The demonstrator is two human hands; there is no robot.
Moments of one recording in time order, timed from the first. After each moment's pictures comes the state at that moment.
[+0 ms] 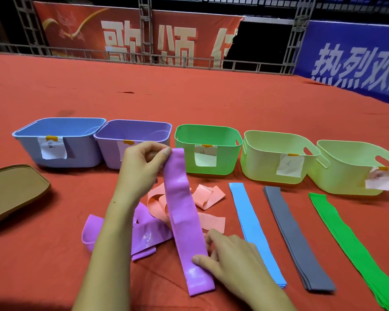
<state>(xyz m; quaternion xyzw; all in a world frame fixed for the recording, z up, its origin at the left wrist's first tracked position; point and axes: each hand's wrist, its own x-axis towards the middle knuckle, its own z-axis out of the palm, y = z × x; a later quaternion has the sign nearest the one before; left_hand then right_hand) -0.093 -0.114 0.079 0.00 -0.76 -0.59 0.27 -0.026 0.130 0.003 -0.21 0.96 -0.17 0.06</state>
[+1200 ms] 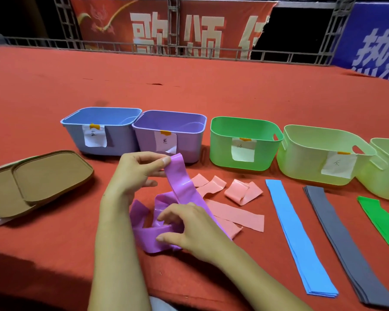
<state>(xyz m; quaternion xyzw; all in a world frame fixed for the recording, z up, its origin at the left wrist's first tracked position) -0.064 -0.213 0.056 0.11 -0.73 -0.65 0.14 -0.057 -0.018 -0.011 -0.42 0.83 -0.36 0.04</state>
